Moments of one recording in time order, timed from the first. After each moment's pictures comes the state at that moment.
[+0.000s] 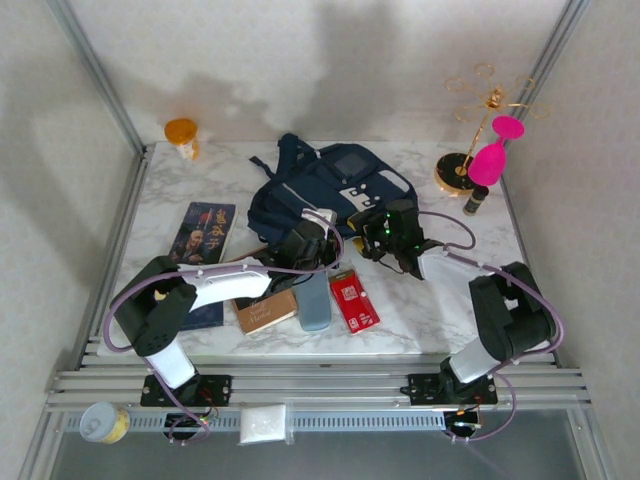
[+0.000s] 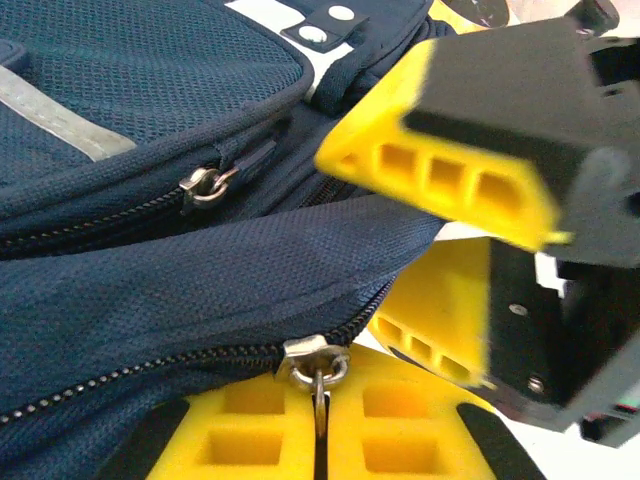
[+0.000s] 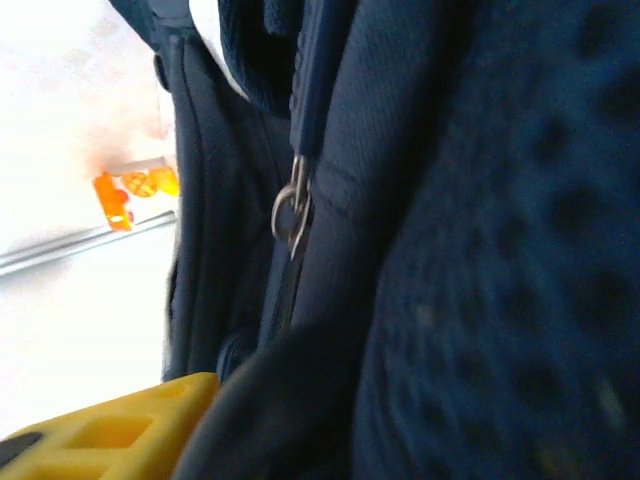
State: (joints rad) left arm -0.82 1.68 0.94 0.22 -0.10 -0.58; right arm 0.45 1.57 0.79 0.19 -0.33 1.48
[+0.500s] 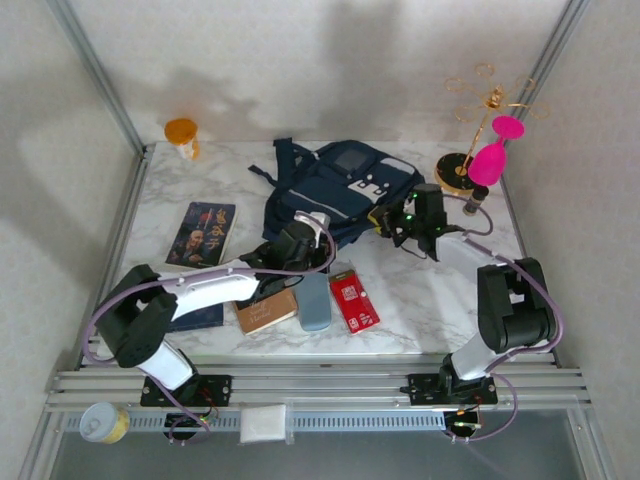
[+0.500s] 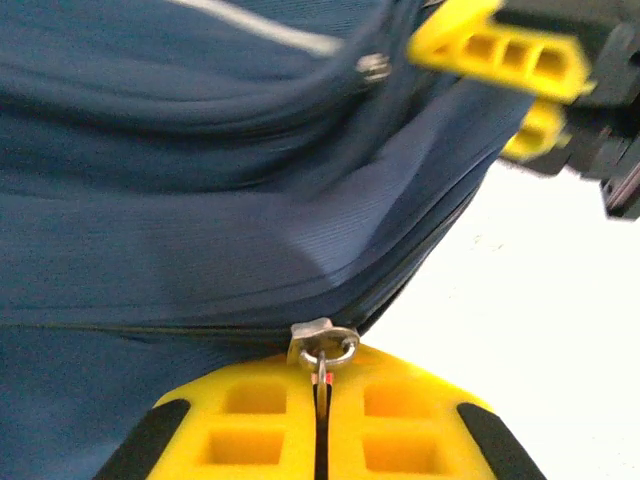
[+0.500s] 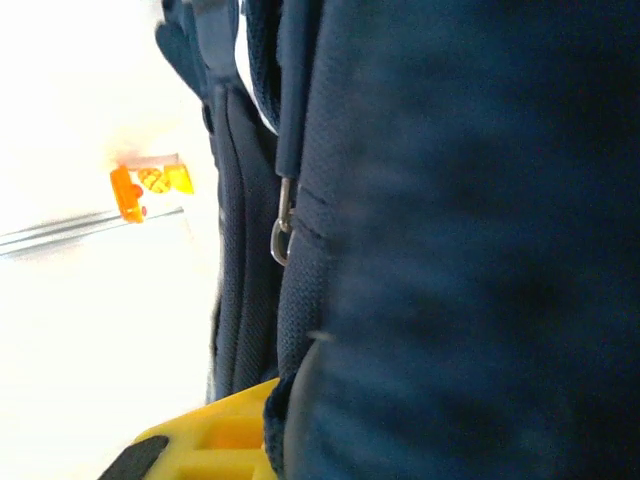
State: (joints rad) left arm -0.78 1.56 0.88 0.11 -0.03 -0.55; right arm 0.21 1.60 0.91 0.04 -0.55 1.21
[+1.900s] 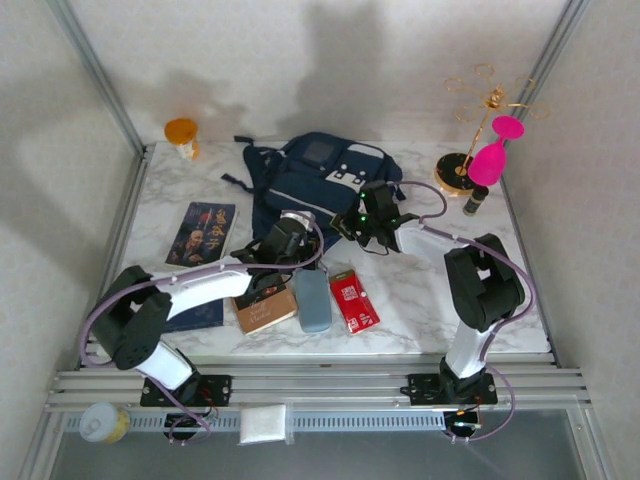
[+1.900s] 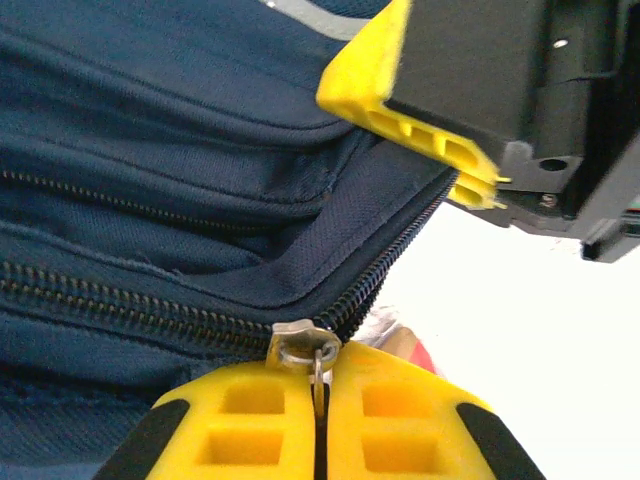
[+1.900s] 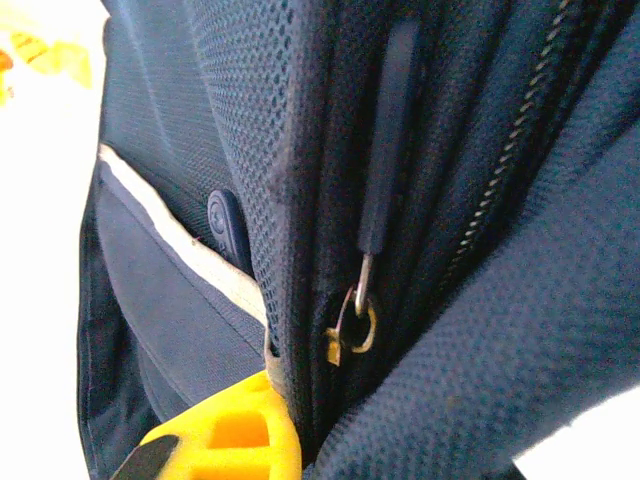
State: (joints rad) left arm -0.73 1.53 0.87 0.01 -0.05 -0.59; right arm 0.49 1.78 1.10 -0.05 -0.37 1.02
